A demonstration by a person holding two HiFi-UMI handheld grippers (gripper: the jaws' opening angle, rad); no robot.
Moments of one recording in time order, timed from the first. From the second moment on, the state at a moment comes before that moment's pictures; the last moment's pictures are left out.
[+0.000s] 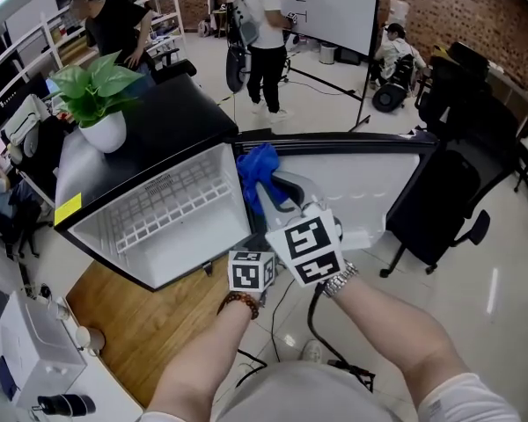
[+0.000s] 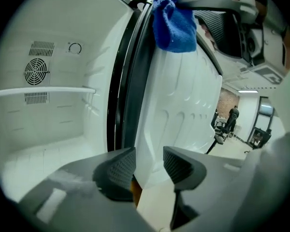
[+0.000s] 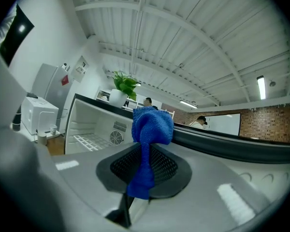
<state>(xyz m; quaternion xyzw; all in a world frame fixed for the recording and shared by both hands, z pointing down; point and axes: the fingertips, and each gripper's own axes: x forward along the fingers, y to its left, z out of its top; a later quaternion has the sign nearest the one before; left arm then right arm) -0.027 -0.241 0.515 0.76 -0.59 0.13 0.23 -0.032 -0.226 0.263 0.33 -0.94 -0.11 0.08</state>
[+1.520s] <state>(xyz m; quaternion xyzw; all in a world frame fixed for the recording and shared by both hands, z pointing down) -0.024 -0.246 0.527 0.75 -0.61 0.15 0.23 0.043 -0.268 0.278 0.43 -0.89 -0.08 0.10</state>
